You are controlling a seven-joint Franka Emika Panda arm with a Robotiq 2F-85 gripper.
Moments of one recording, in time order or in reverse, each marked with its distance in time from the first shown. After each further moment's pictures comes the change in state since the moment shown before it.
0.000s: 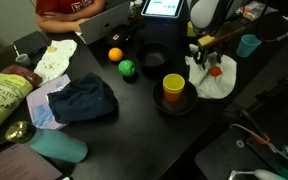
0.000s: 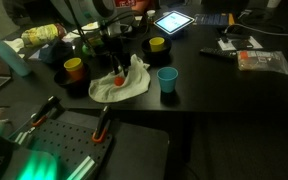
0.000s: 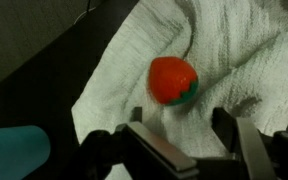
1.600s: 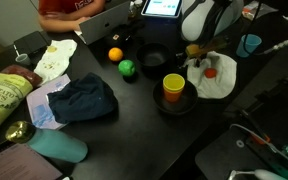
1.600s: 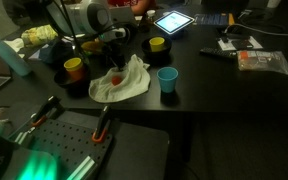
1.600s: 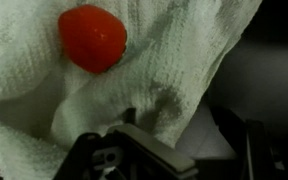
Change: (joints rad) arm -0.055 0.076 0.124 0.005 0.116 0.336 -0.128
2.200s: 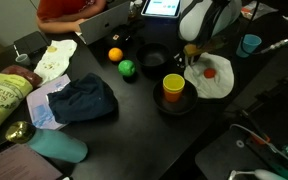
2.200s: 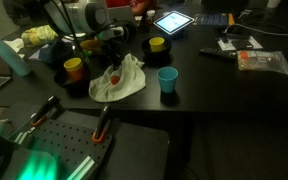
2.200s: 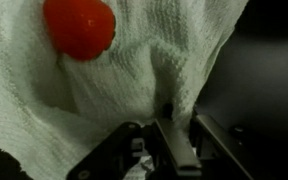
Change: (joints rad) arm -0.005 -0.006 0.023 0.003 0.016 0.032 -0.039
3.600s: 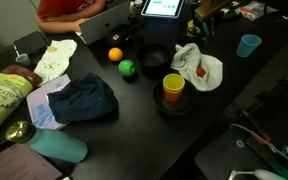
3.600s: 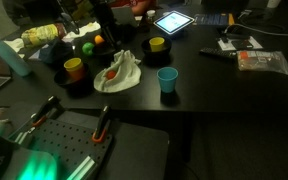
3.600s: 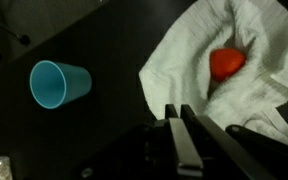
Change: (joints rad) arm 0.149 -0.271 -0.177 0.019 -0.309 -0.536 0.193
